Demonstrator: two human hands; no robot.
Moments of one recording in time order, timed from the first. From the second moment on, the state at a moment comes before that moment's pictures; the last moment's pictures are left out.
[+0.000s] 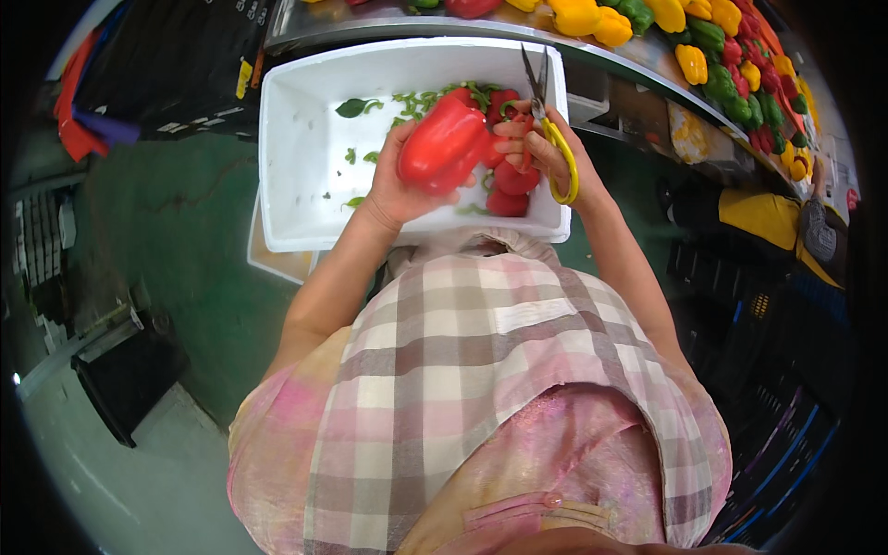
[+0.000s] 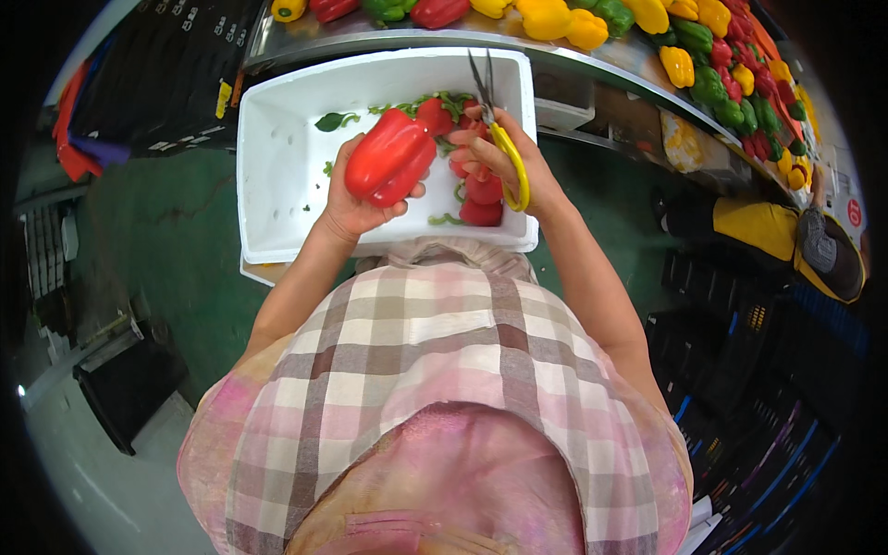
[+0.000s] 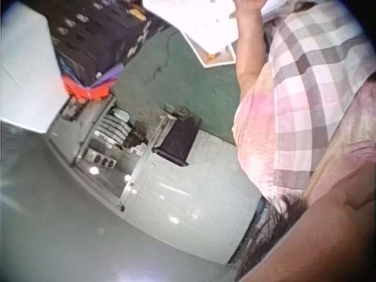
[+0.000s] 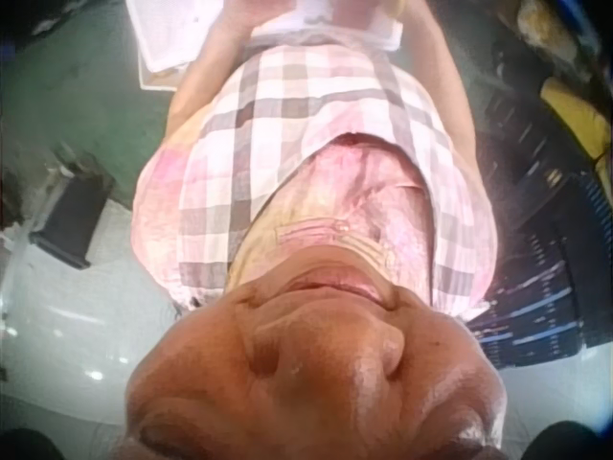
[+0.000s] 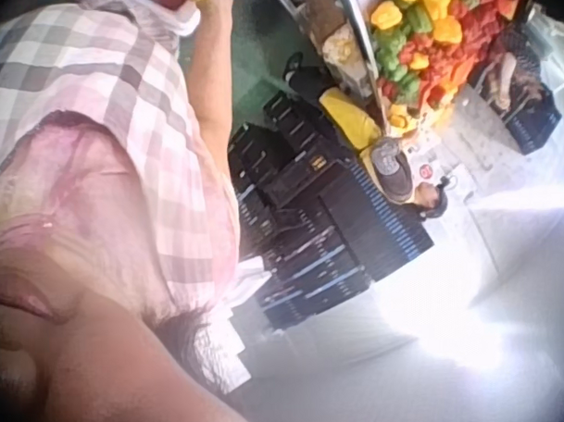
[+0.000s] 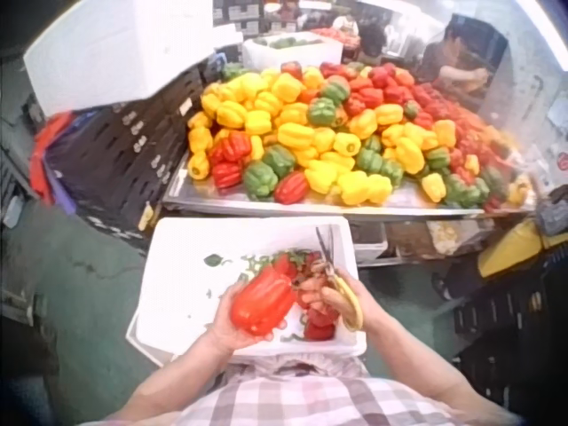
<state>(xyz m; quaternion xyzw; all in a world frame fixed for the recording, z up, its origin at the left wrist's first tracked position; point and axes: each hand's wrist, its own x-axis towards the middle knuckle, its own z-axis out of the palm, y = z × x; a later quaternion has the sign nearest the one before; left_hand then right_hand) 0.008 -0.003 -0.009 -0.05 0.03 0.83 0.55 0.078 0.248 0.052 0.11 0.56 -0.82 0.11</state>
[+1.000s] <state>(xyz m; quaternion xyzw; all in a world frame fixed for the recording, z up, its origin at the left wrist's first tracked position) -0.001 0.063 0.014 0.05 0.60 0.78 0.18 0.080 0.247 0.045 0.14 0.68 -0.72 0.03</state>
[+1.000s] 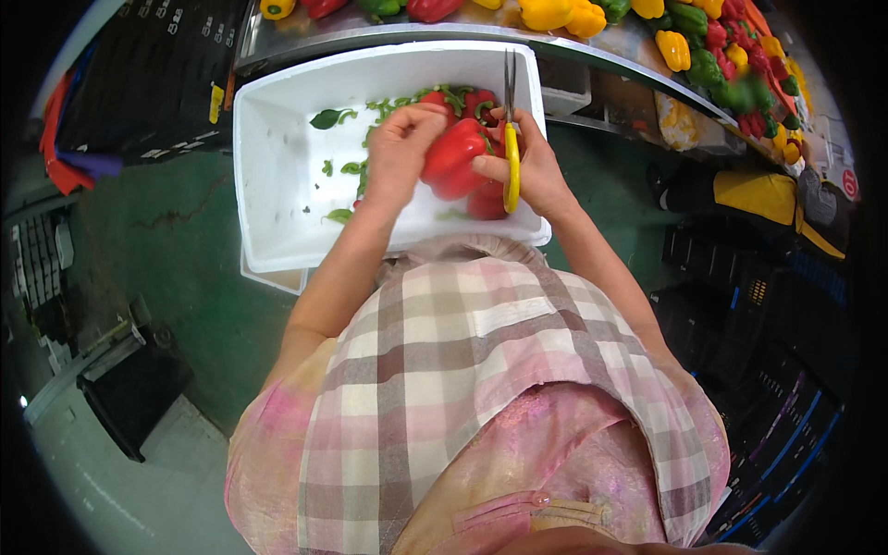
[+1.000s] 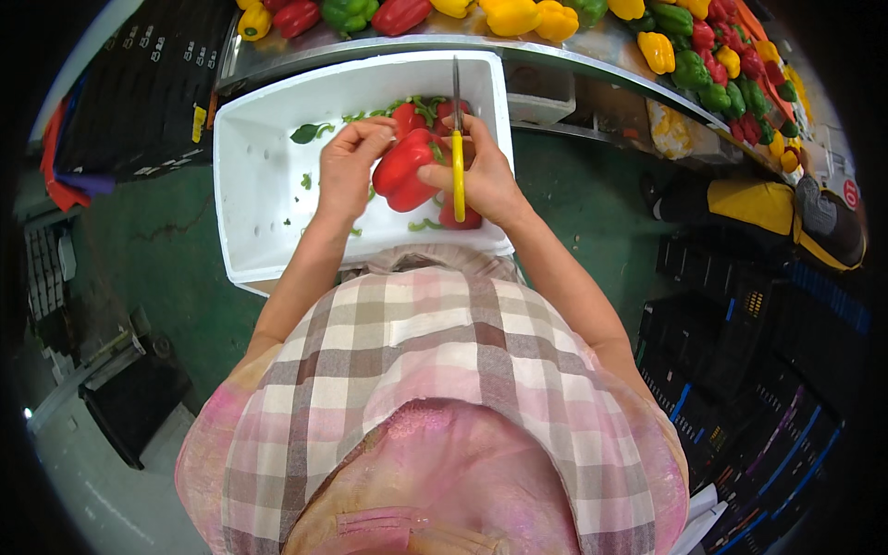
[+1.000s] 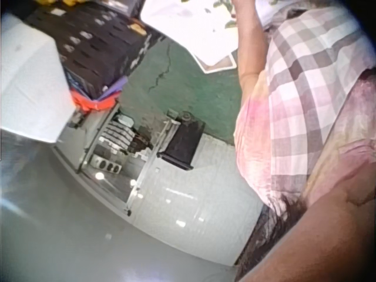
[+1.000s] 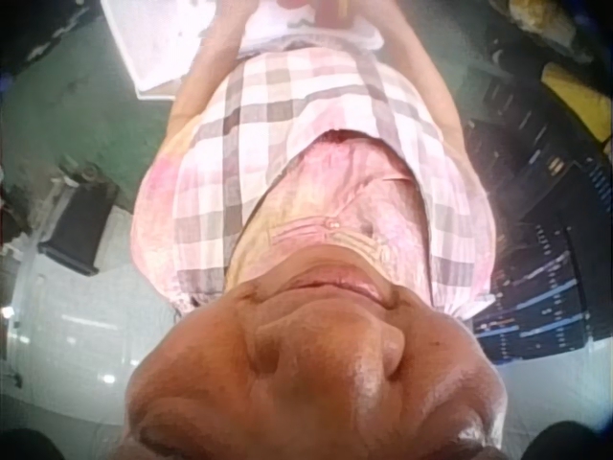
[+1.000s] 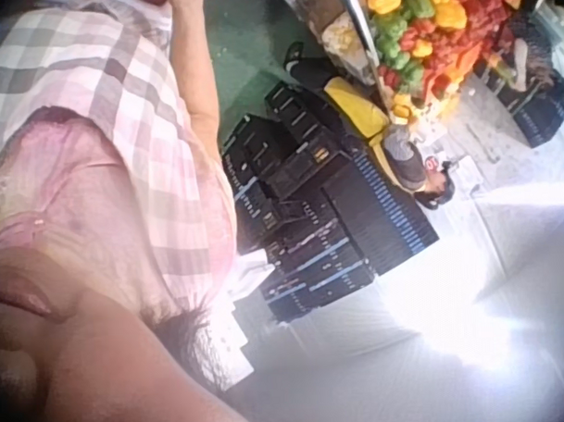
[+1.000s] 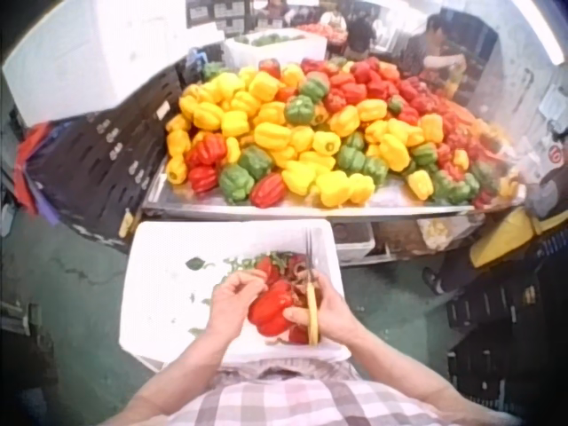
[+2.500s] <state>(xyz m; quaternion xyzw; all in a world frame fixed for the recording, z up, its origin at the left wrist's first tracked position) 0.009 0.152 -0.070 0.40 0.84 0.19 0.32 0.132 0.343 0.040 0.24 0.46 -0.84 -0.15</state>
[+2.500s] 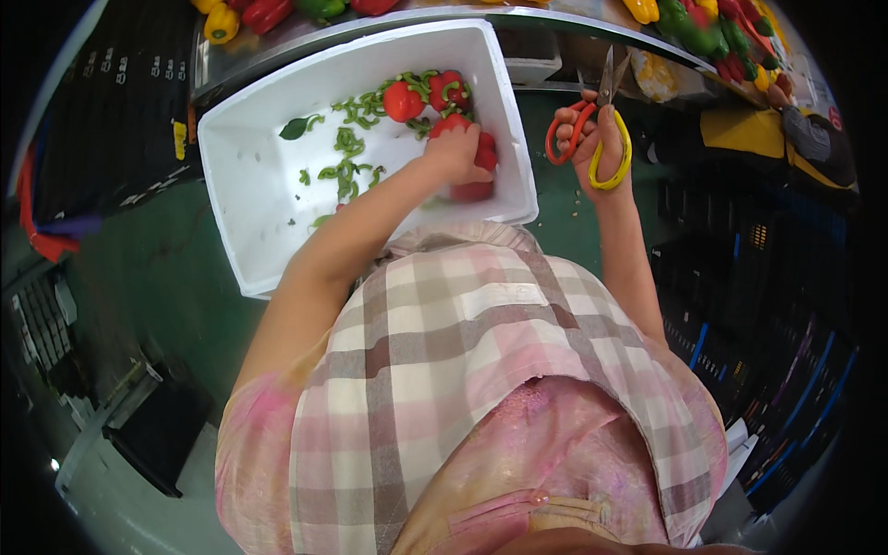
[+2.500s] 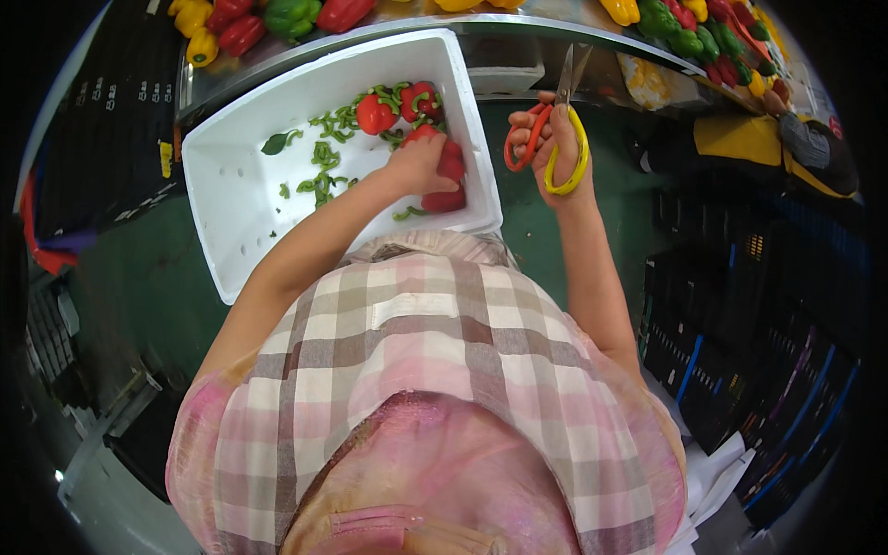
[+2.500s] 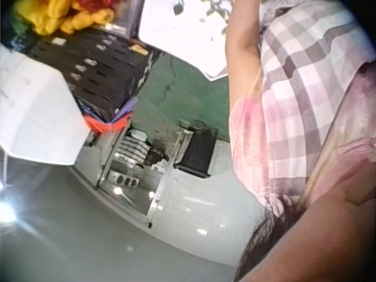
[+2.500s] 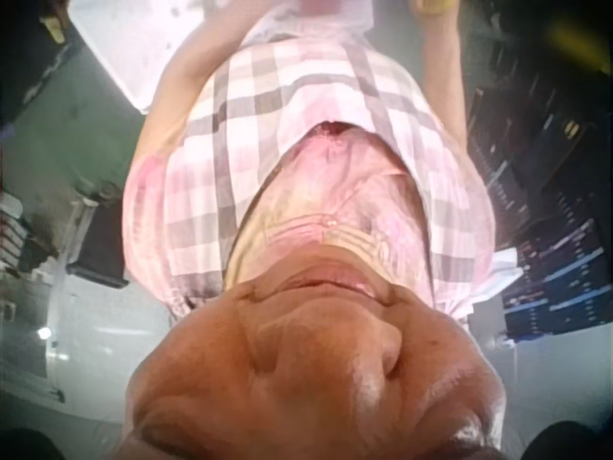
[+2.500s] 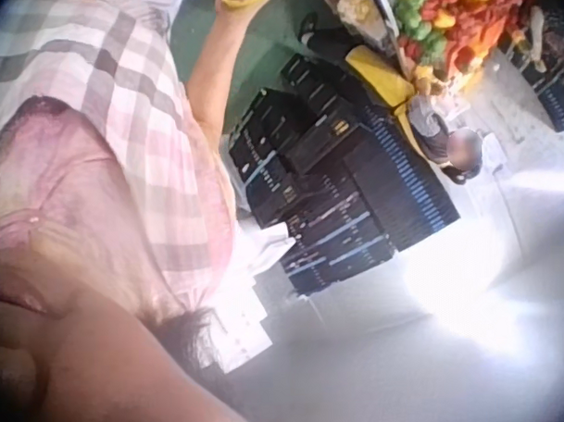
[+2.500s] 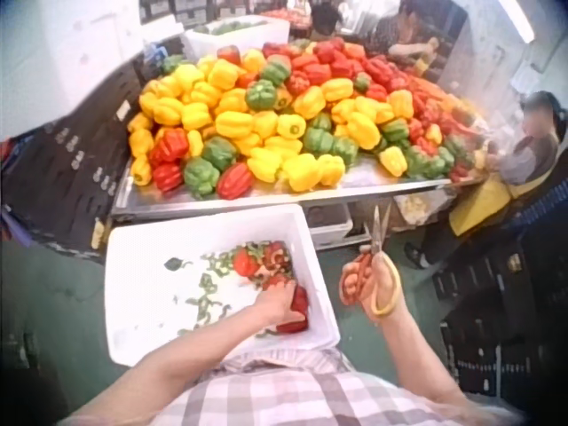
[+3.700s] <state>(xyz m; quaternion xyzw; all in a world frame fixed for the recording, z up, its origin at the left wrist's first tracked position) 0.014 0.003 -0.030 0.00 0.37 0.90 0.21 0.097 0.198 0.030 0.08 0.88 -0.46 0.11</state>
